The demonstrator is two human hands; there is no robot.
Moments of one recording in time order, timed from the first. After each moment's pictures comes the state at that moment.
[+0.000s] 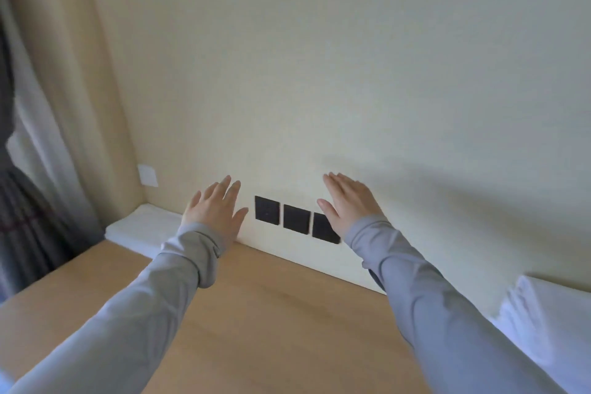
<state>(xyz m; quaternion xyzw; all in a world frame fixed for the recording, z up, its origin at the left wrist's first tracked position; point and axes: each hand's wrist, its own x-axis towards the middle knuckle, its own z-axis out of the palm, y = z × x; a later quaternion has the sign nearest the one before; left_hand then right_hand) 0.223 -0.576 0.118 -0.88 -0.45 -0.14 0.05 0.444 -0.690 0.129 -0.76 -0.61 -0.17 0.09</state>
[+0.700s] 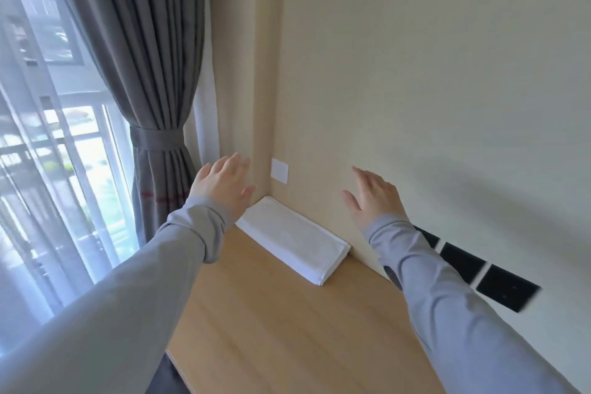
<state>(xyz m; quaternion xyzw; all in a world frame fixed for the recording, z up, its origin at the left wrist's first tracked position) -0.050 -0.380 0.123 -0.80 -0.55 -0.18 0.12 0.218 -0.430 0.111 -0.70 -0.67 -0.16 0.16</state>
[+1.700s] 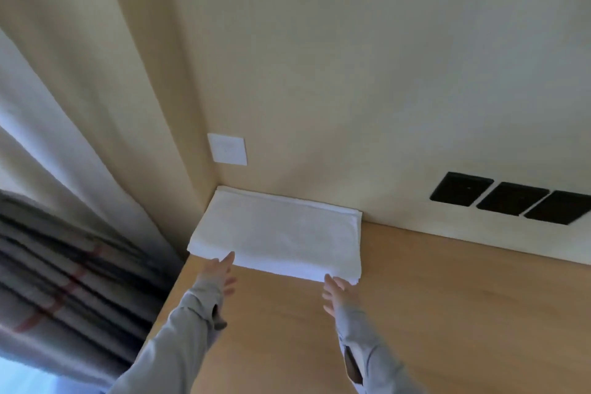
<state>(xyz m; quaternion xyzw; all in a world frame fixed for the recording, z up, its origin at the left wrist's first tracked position) -0.026 -0.099 -0.143 -0.42 -0.63 -0.14 -0.65 0.119 -0.275 -0.162 -0.72 0.04 0.45 0.53</state>
